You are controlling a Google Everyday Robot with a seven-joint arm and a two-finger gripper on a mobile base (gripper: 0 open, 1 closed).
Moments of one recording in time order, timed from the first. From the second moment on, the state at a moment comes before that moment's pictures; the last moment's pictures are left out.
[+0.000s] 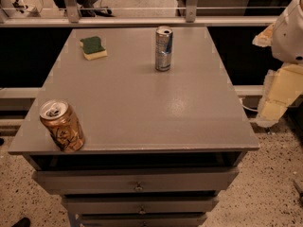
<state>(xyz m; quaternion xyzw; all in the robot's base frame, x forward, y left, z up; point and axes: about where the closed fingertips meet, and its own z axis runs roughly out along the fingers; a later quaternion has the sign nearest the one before) 0.438 -0.216 0.978 -0.60 0.78 -0.04 0.16</state>
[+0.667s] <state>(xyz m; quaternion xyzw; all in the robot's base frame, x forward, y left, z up) 0.458 -0.203 0.960 -0.61 0.77 -0.03 0.18</state>
